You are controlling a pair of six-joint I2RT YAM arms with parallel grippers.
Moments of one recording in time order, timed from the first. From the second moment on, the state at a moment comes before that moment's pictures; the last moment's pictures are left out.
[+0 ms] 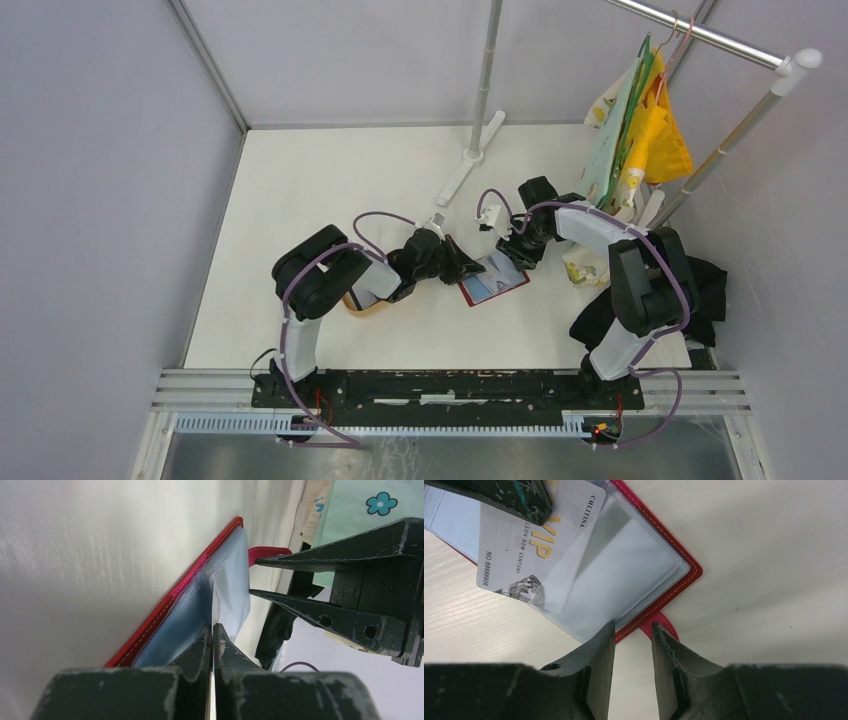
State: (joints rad) left arm -0.81 2.00 0.80 0.75 0.22 -1.22; right arm 0.31 1.71 1.06 -0.67 -0.31 -0.82
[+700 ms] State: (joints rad) left arm -0.78 2.05 0.84 0.76 0.30 -1.24; right arm 0.31 1.71 1.06 -0.67 -0.31 -0.82
